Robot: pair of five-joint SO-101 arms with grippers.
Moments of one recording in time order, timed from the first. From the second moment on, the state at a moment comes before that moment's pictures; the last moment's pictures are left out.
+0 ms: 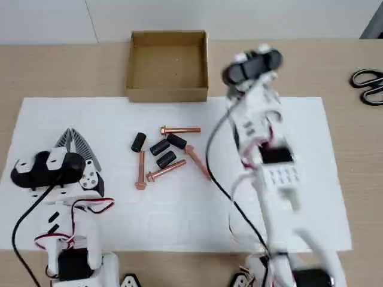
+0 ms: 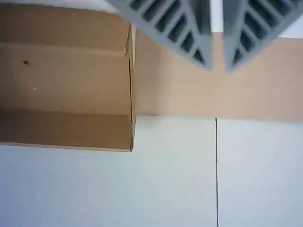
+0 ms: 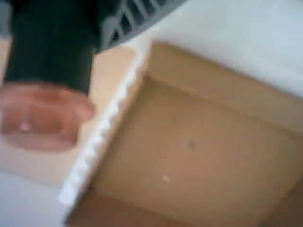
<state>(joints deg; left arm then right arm) -11.7 -103.3 85.6 32.3 5.0 -11.1 -22.2 38.2 12.0 8.3</state>
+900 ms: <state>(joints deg) -11.7 -103.3 92.3 32.3 5.0 -18.5 52.1 -38.9 10.4 8.0</state>
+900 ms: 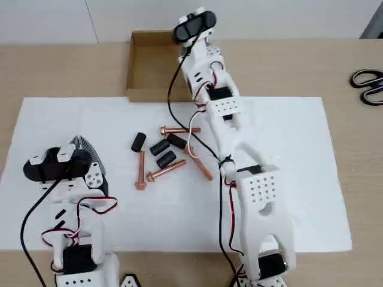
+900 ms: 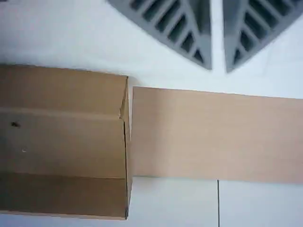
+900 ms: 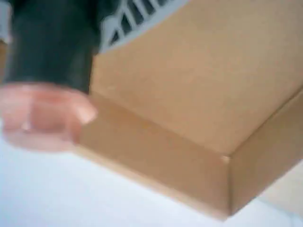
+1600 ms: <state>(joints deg) -11.7 -103.3 92.3 32.3 5.0 -20.8 61.6 -47.1 18.5 8.0</state>
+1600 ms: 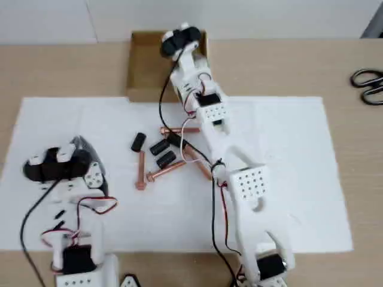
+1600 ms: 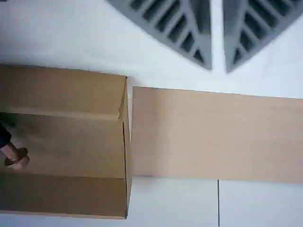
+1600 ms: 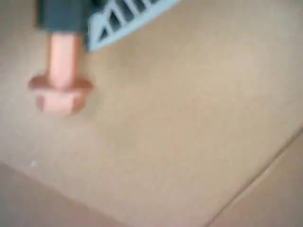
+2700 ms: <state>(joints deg) -17.1 -103.3 92.3 34.2 5.1 -32.6 61.5 -90.4 90.7 -17.6</state>
